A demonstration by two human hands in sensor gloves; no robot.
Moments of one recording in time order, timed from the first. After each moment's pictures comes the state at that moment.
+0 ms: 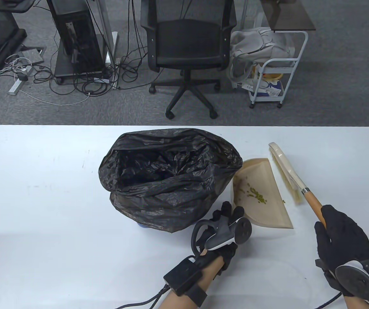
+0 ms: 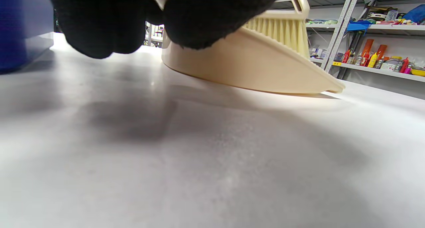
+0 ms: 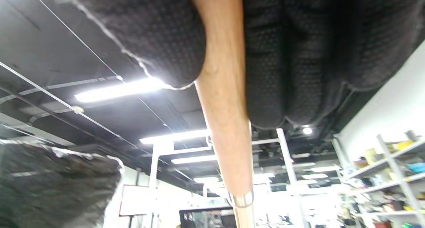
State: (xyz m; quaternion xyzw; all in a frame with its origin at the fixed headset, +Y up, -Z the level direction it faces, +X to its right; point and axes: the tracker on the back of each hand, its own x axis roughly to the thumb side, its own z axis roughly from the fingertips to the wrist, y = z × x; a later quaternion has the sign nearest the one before) left_hand 0.076 -0.749 -0.296 -0.07 -0.21 0.07 0.97; right_hand 0.324 -0.625 -0.186 0.07 -0.38 0.92 0.09
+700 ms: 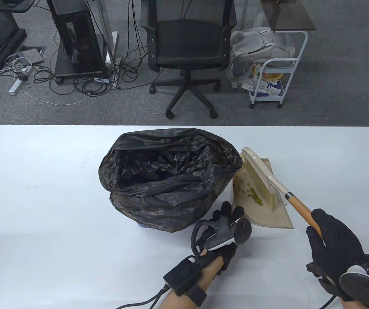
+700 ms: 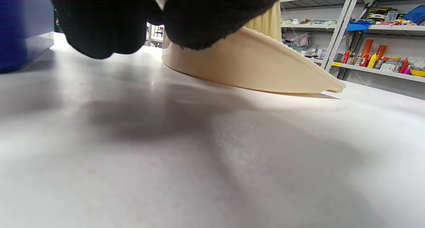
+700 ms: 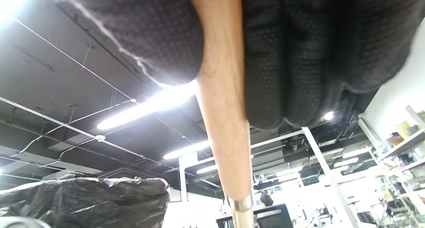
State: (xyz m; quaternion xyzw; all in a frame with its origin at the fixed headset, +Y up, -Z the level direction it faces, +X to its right) left_hand 0.075 -0.749 -0.296 -0.07 -0.21 0.08 0.97; right_hand 0.317 -0.620 -0.177 0.12 -0.40 0.89 0.17
